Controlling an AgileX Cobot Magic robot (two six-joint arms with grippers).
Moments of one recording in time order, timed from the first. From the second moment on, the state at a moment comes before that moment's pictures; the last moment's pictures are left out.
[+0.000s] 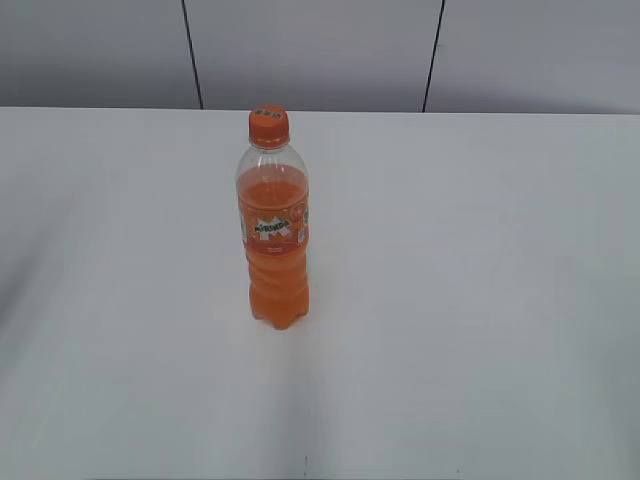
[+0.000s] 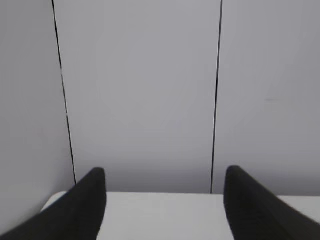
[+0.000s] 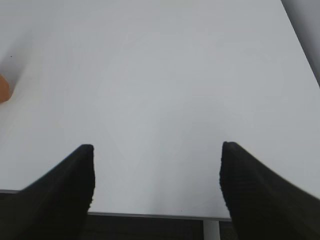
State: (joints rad) left arm 0.04 0.76 -0.36 0.03 -0.39 -0.01; right arm 0.03 -0.01 -0.51 0.10 1.10 -0.10
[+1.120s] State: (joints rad) left arm 0.04 1.60 -0.39 0.86 -0.96 -0.35; right arm 0.03 -0.01 -0.51 0.10 1.10 -0.10
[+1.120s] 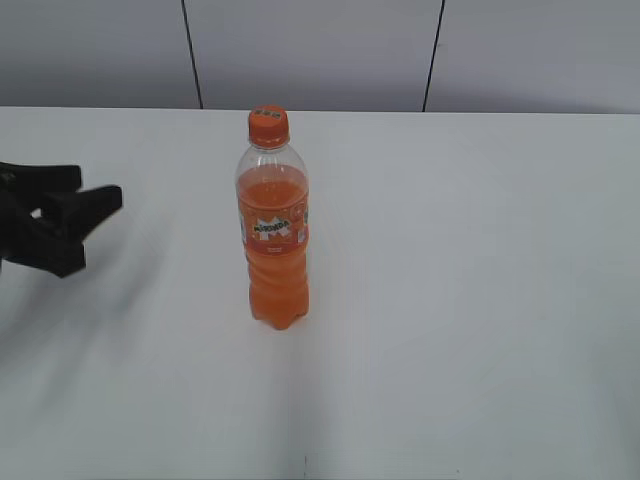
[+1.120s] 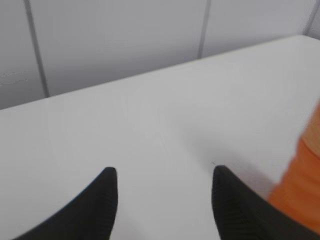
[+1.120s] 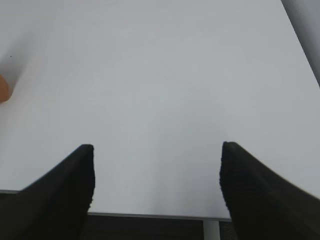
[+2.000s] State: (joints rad) left arm -0.01 1.89 -0.63 1.40 -1.11 -0.52; right arm 0.03 -0.01 -0.51 0.10 1.10 -0.10
